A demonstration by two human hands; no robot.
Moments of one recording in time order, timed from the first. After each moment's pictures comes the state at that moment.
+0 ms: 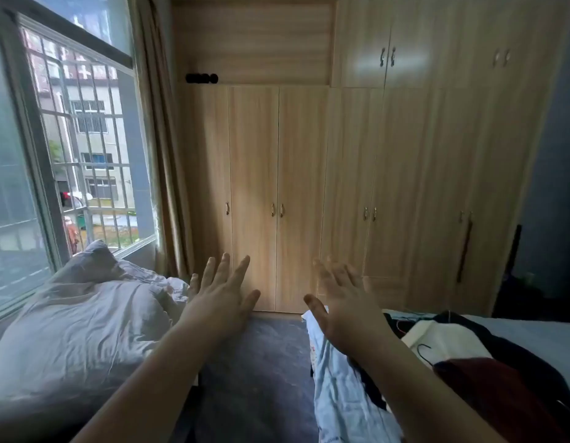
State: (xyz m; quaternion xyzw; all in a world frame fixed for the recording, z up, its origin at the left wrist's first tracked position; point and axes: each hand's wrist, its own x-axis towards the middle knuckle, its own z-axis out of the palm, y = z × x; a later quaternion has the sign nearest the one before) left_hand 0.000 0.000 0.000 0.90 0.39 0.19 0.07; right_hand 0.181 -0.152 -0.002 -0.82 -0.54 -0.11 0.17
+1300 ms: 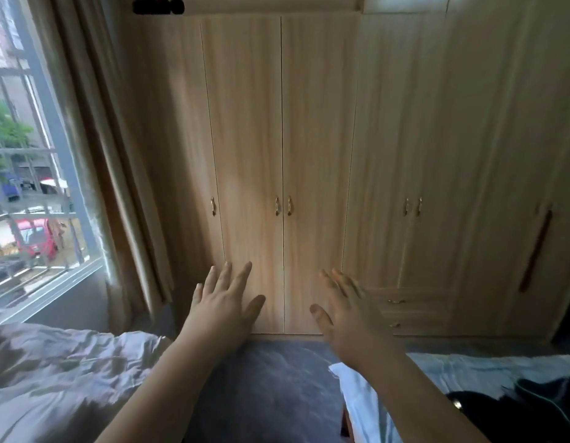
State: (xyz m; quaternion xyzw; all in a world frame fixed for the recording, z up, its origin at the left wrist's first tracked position) left_hand 0.294 0.516 -0.043 0.90 0.39 0.17 0.09; right_hand 0.472 0.364 -0.058 -0.84 -0.51 -0.04 0.19
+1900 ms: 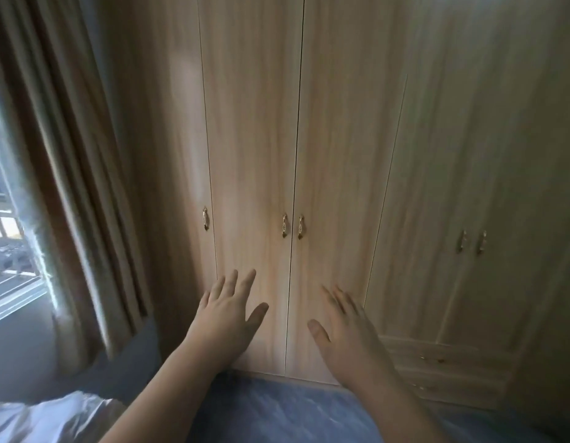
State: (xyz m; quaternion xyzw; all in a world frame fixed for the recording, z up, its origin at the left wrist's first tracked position) left_hand 0.560 0.770 -0.072 0.88 0.44 0.17 0.09; right_hand 0.735 0.626 -0.077 -0.81 -0.54 -0.01 0.21
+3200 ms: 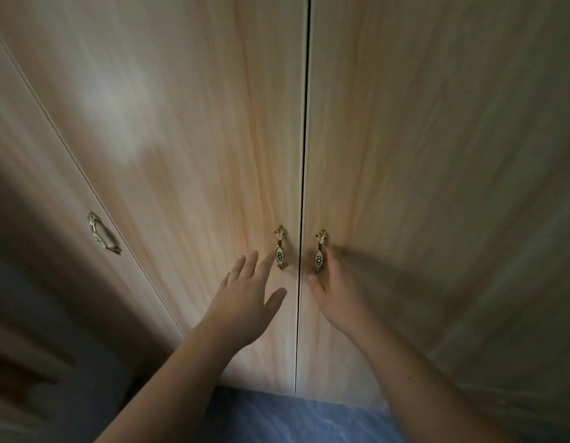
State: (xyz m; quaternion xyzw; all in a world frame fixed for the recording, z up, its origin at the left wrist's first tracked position) left_hand 0.945 1.304 -0.180 0.90 0.40 0.05 0.15; right_hand 1.117 1.216 -0.197 -0.79 -0.47 0.16 0.36
